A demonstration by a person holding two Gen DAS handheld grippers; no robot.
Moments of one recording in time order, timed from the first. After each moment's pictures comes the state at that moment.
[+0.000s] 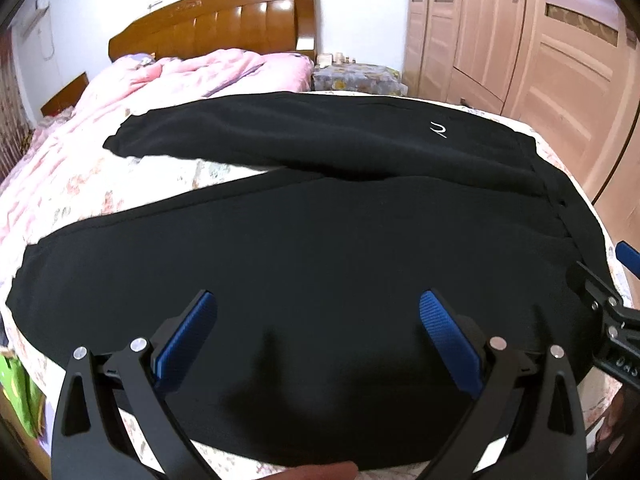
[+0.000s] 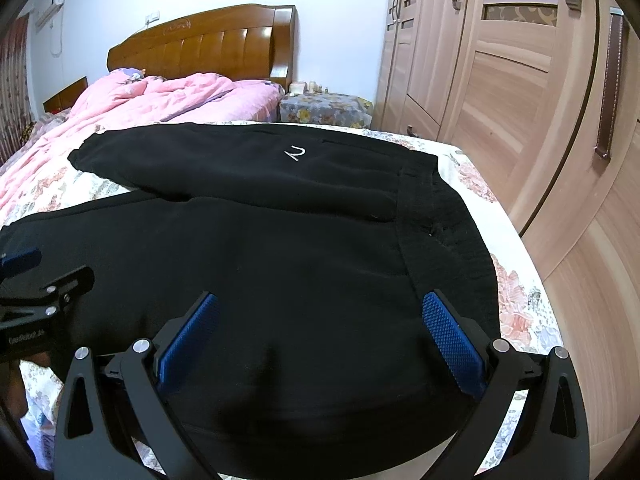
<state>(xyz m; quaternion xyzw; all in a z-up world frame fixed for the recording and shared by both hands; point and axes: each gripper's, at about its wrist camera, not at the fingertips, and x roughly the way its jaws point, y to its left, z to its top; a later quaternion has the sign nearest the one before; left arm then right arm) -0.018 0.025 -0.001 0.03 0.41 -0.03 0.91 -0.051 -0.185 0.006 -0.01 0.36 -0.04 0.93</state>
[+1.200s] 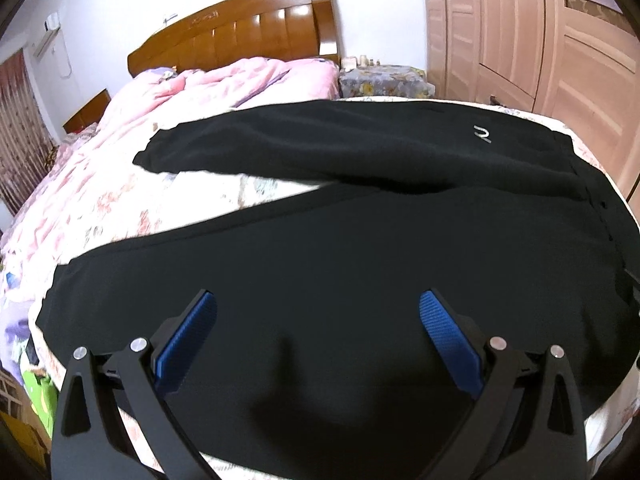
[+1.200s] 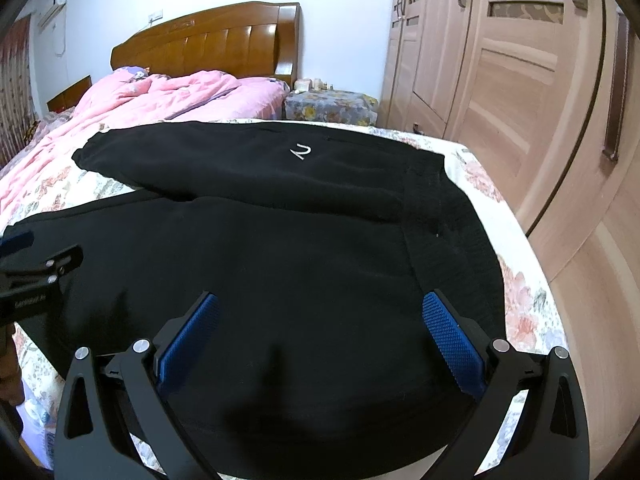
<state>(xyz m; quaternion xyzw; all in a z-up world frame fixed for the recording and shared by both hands) 0.007 0.046 0.004 0.07 0.40 0.02 0.91 -0.050 -0.183 0.007 -0.01 0.36 -0.03 0.93</state>
